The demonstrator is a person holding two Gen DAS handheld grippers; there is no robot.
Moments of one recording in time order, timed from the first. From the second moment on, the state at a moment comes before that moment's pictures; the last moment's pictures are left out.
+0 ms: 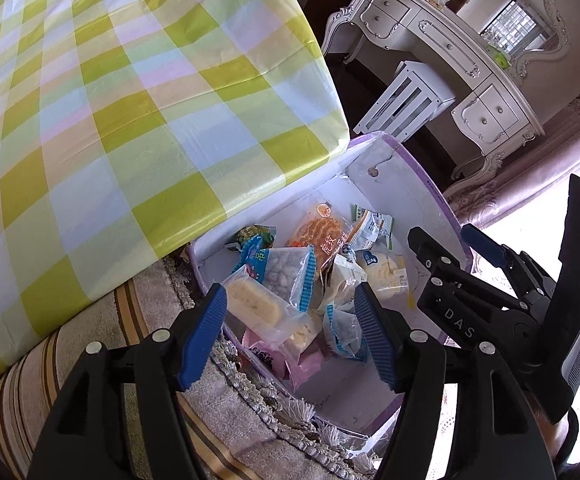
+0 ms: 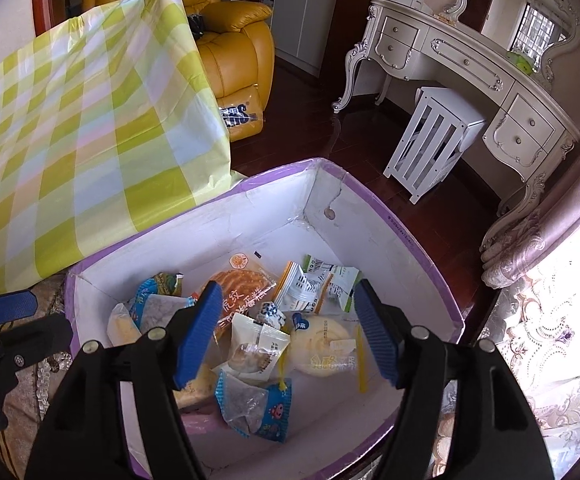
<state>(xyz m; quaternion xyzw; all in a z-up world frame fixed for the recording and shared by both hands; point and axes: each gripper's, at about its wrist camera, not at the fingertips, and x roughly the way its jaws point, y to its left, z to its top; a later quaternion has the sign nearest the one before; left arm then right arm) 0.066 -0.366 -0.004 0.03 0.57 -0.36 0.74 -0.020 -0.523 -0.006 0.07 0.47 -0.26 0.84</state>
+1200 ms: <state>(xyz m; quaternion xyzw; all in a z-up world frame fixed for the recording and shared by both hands) 0.028 -0.325 0.002 -0.02 0.58 -0.35 0.73 -0.079 -0.506 0.009 0.07 0.49 -0.28 0.82</state>
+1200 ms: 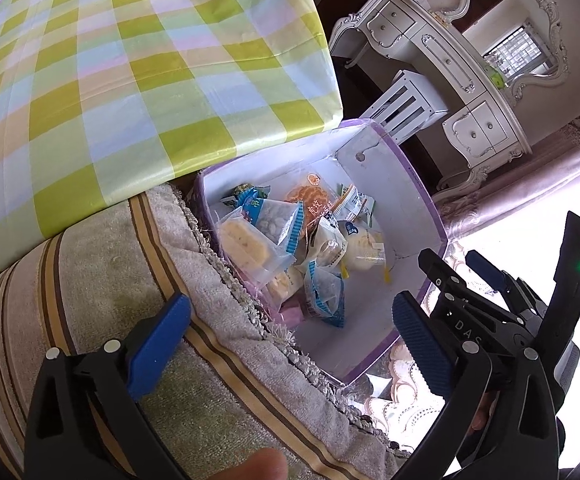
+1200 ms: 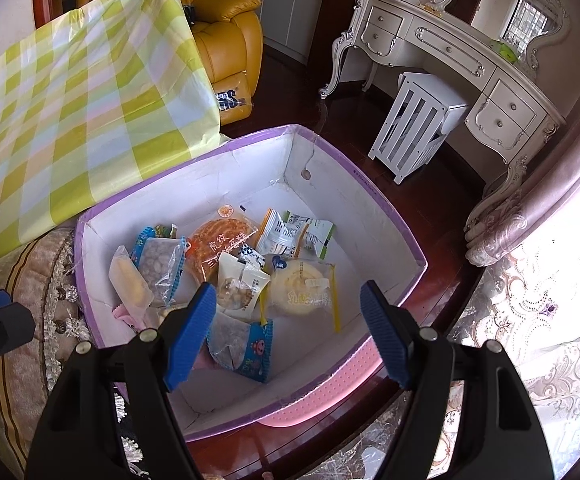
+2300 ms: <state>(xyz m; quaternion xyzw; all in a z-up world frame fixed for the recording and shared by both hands) 0.027 -0.329 0.000 -0.01 0.58 -0.35 0.73 -0.079 -0.506 0.006 0.07 0.49 -0.28 0.82</state>
